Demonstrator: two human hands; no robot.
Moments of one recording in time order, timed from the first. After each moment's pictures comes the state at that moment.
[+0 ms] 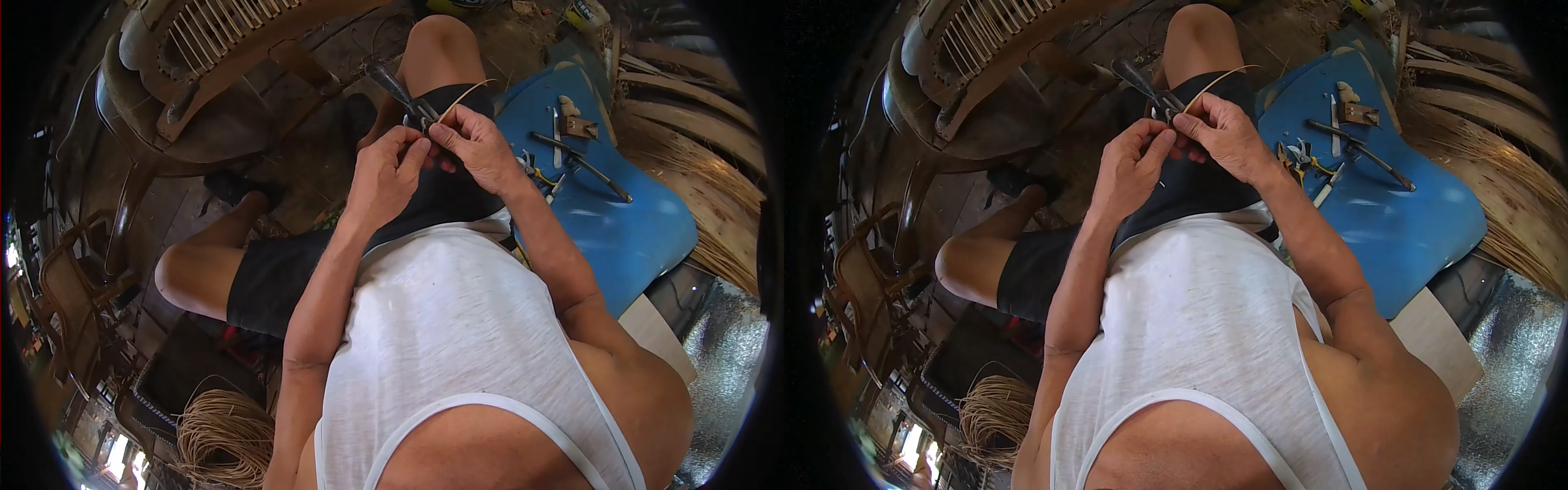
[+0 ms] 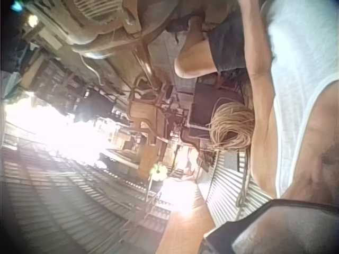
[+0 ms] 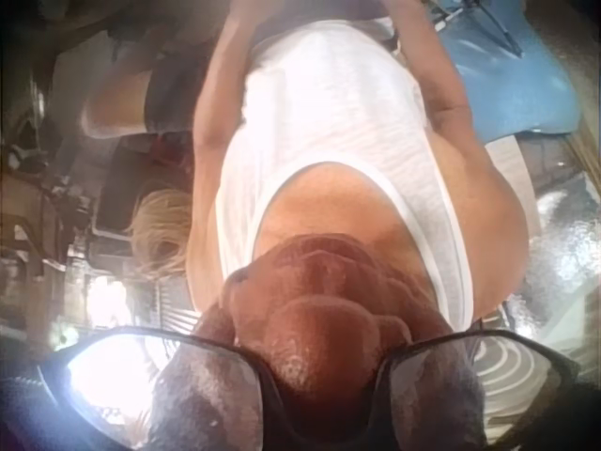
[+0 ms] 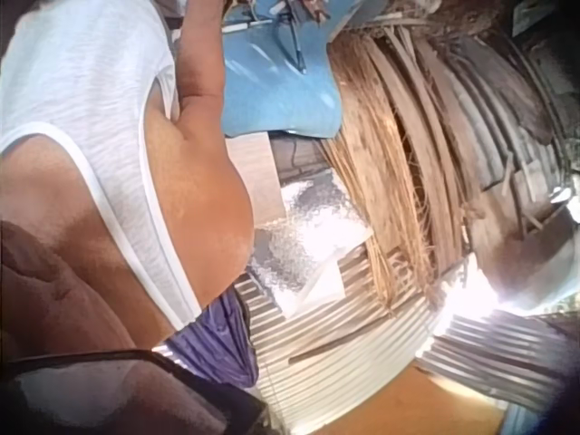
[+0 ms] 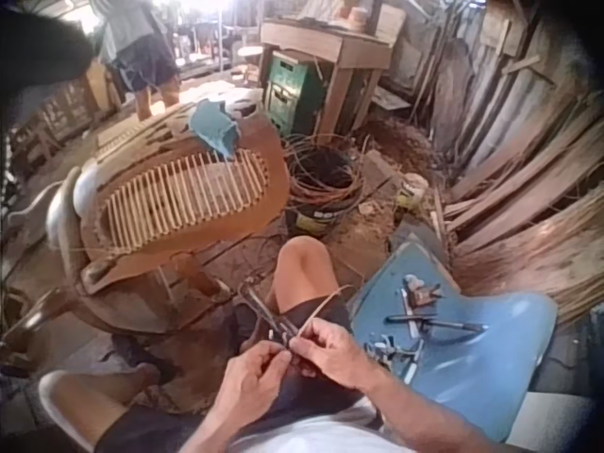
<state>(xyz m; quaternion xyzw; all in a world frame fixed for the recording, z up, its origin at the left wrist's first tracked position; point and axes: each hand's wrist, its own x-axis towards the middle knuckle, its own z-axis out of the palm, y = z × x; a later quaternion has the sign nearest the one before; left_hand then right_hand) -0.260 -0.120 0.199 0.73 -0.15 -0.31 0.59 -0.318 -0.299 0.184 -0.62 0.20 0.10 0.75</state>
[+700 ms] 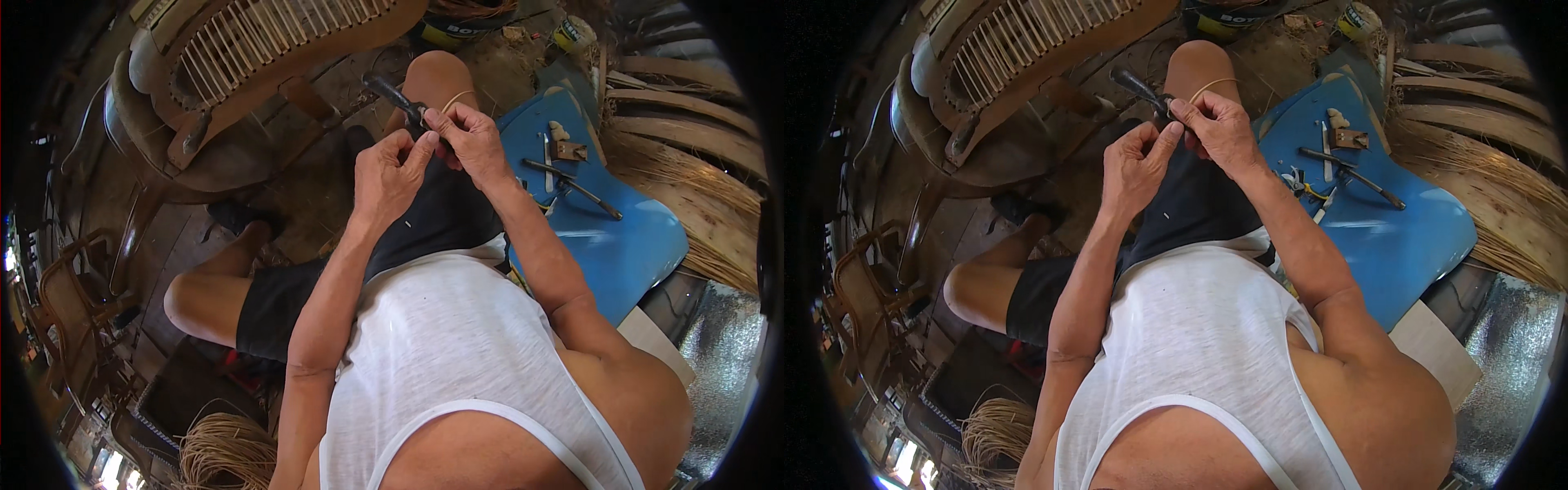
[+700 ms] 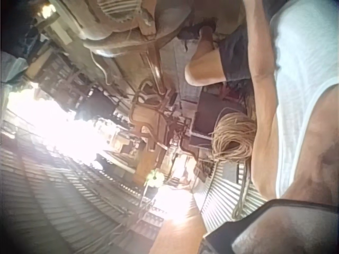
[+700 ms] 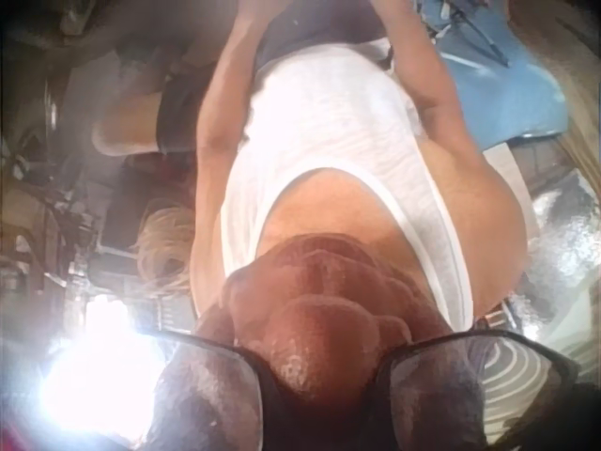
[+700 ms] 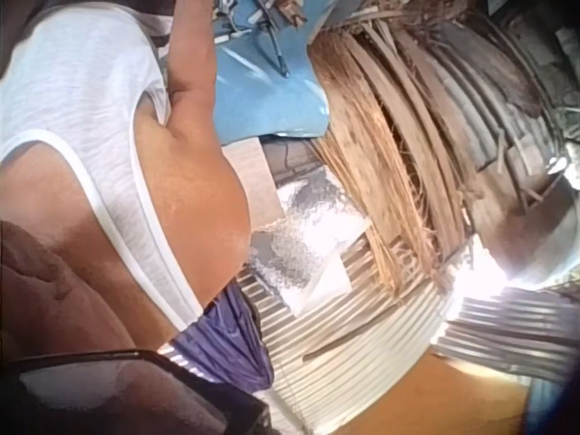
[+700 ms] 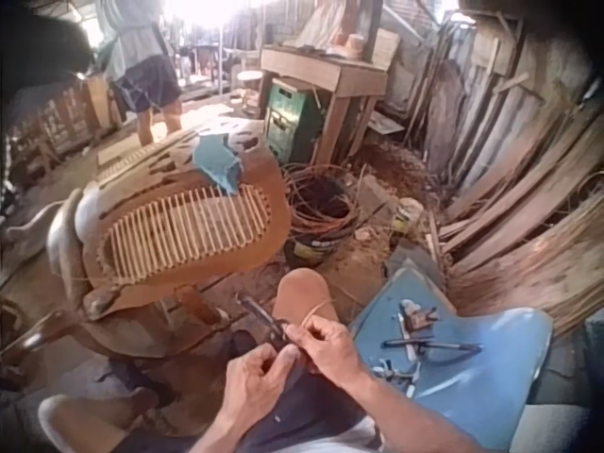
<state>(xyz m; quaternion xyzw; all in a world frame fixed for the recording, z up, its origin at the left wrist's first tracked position) -0.225 -0.146 0.211 0.79 -0.15 -0.21 0.56 -0.272 -0.307 0.198 -0.67 0.26 -0.01 0.70</state>
